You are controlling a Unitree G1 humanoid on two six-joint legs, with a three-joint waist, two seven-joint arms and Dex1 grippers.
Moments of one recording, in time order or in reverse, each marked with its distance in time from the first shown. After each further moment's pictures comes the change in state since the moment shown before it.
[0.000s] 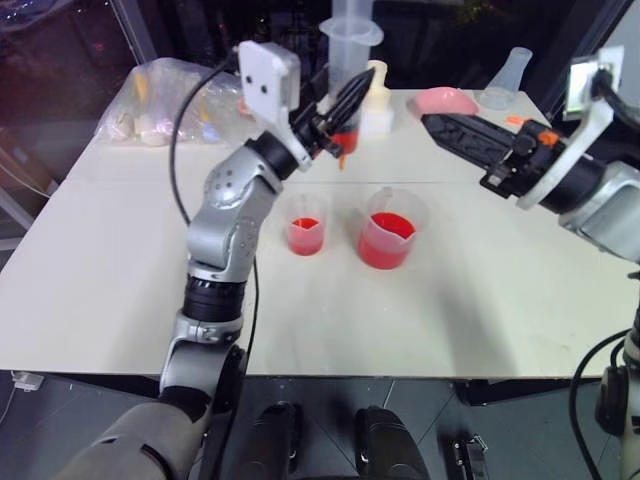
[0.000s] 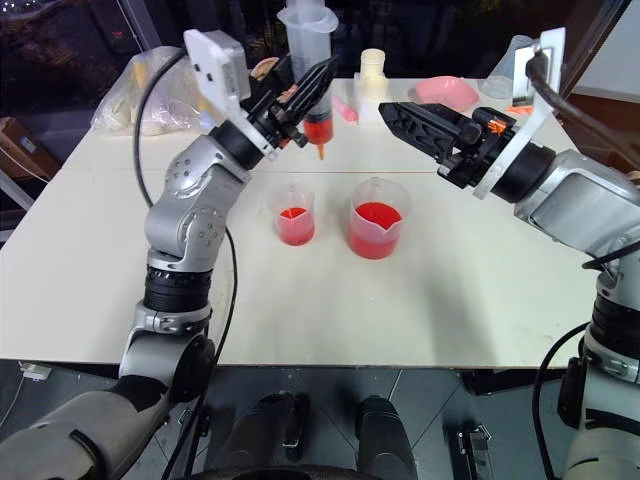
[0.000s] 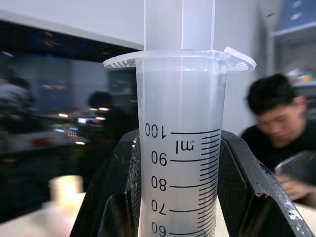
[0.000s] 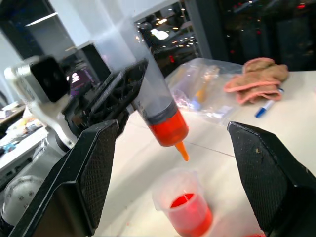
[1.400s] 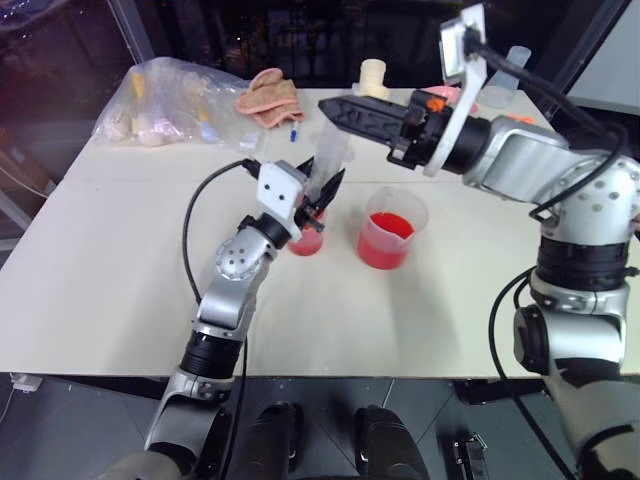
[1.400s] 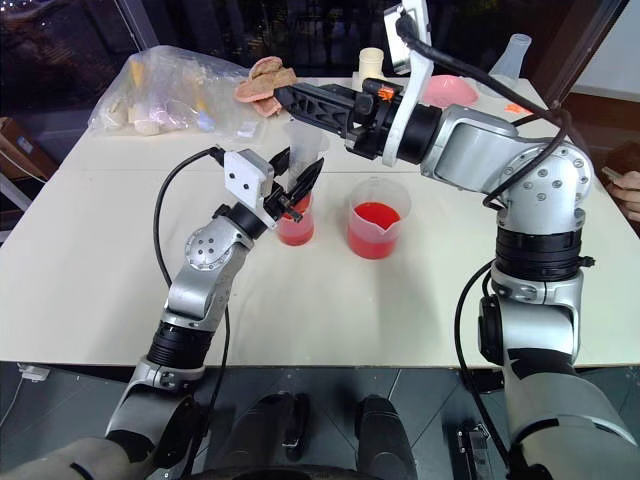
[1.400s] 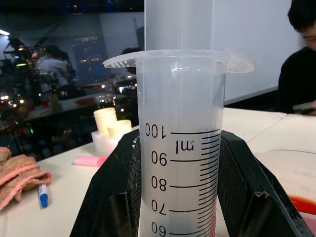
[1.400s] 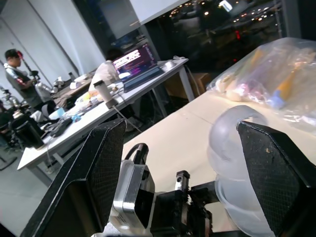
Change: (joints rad) left arm 0.280 -0.003 -0.136 0.053 0.219 -0.240 0.054; right arm -0.338 0.317 0.171 0.216 -0.270 0.135 0.152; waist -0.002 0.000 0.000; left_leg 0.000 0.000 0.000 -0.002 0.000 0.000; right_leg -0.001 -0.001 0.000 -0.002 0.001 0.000
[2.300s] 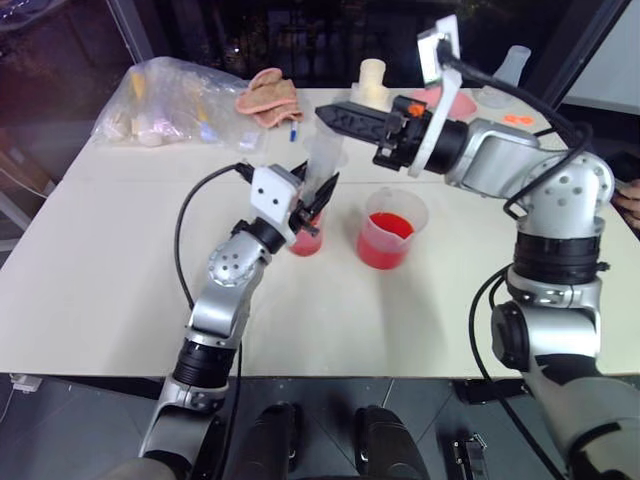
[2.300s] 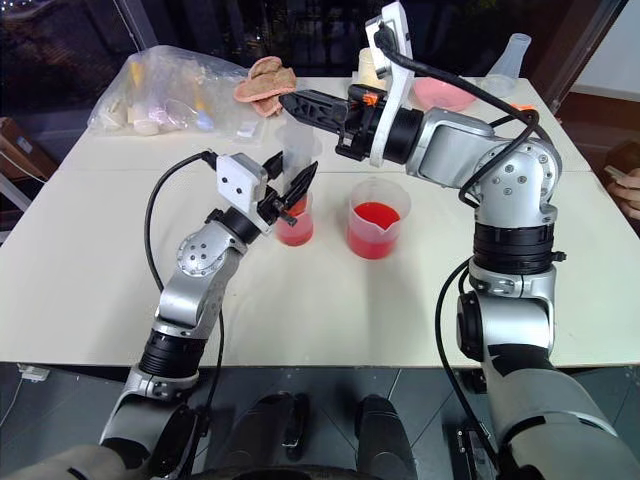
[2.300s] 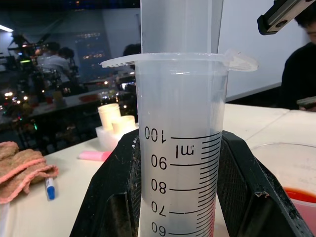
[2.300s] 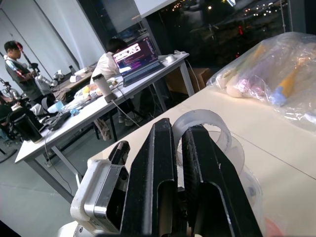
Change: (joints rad) left arm 0.041 0.010 0.000 -0.088 -0.002 0.054 0.014; right arm -0.025 0.090 -0.016 0.055 -0.209 0.044 0.165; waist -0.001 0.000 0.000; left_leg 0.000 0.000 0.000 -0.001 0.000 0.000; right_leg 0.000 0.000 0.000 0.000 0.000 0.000
